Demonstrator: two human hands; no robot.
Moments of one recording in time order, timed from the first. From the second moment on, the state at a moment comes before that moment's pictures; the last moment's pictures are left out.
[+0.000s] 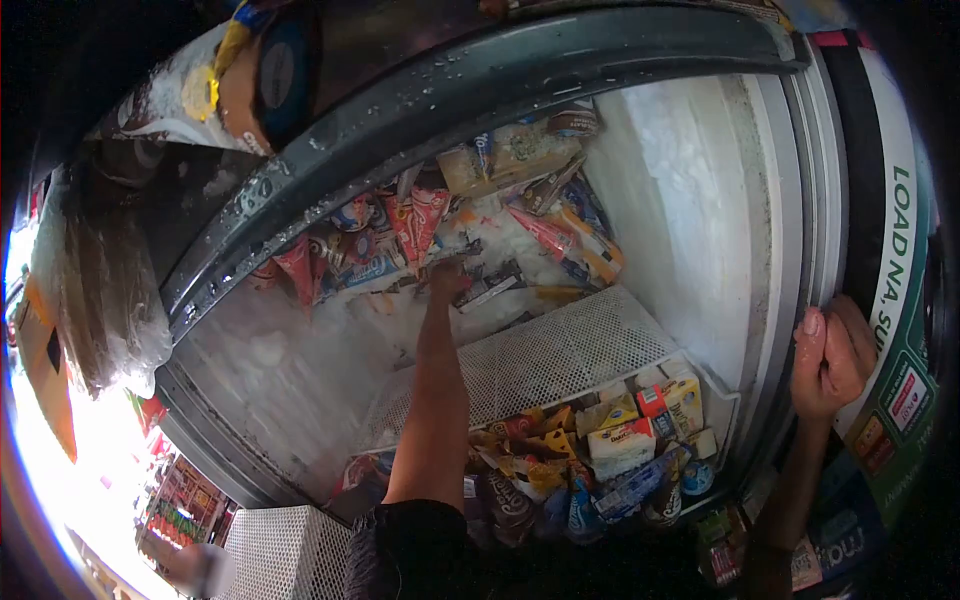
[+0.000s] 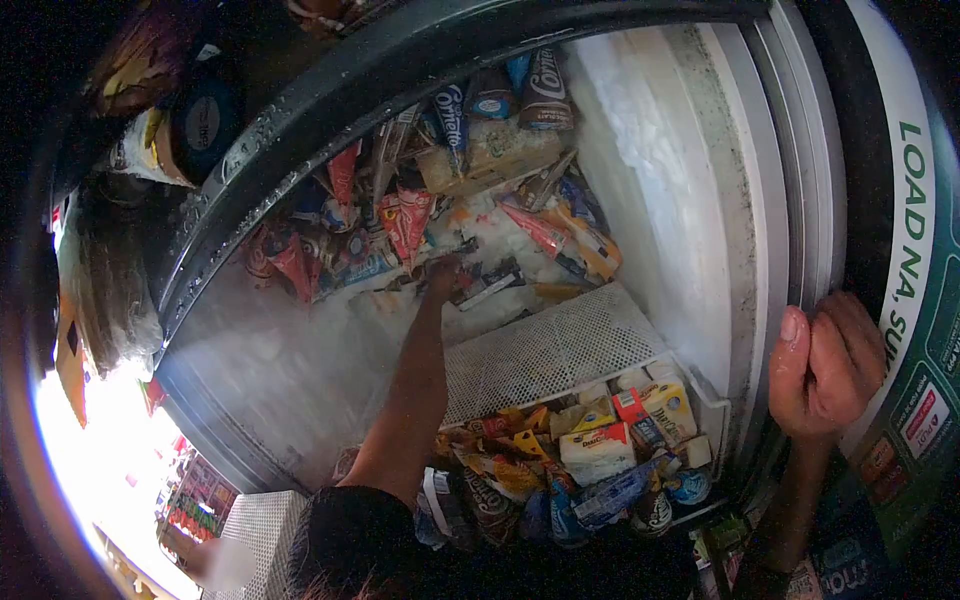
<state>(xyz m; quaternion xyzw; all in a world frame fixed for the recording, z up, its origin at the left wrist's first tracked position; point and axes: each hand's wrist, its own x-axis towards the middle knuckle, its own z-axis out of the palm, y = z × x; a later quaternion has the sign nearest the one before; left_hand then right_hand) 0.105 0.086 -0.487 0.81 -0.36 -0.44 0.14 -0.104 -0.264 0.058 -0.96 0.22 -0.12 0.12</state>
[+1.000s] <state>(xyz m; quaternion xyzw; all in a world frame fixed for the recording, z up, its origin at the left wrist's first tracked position) 0.076 0.092 -0.537 0.85 -0.32 -0.42 0.08 -0.105 -0.268 0.063 -0.97 0.22 -0.07 0.11</state>
